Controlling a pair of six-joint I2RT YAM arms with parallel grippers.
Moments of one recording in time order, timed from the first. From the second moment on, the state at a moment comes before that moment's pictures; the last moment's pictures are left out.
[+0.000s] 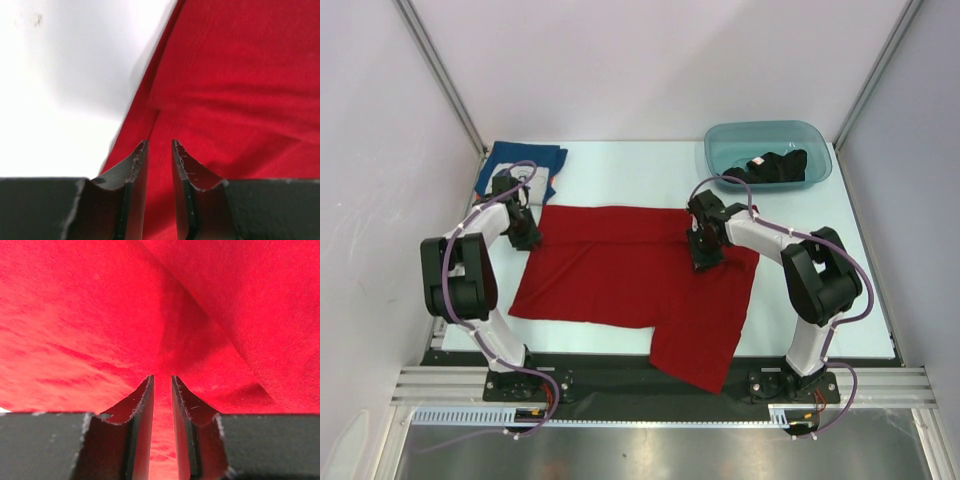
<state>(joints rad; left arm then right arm) 0.12 1.74 1.15 -0.58 0.04 -0.27 0.53 1.82 1.23 -0.64 -0.09 0.31</state>
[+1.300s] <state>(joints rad) 0.12 1.83 1.23 -0.58 -0.01 -0.26 0.55 1.84 1.16 -0.58 -0.16 0.37</state>
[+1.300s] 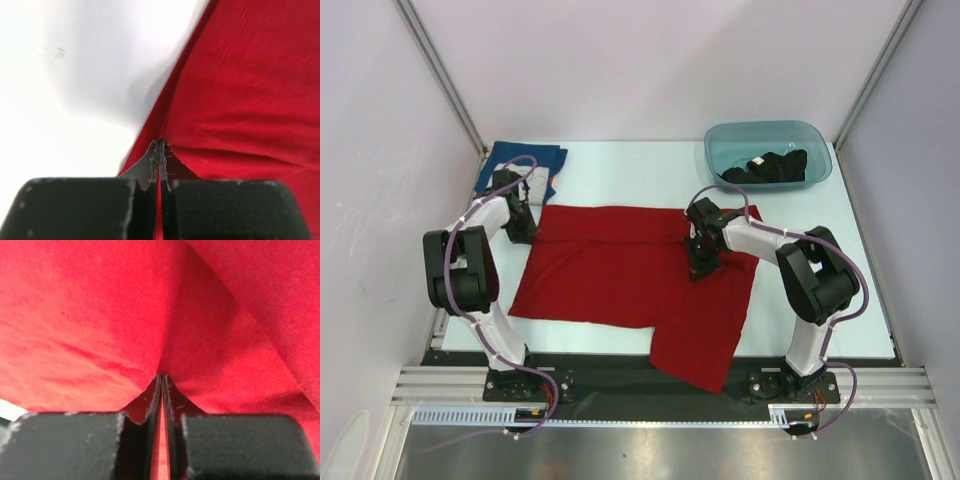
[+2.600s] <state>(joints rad) 0.37 1.50 0.85 -0.71 -0.06 -0.43 0.67 1.69 1.03 -0.58 -0.16 0.43</state>
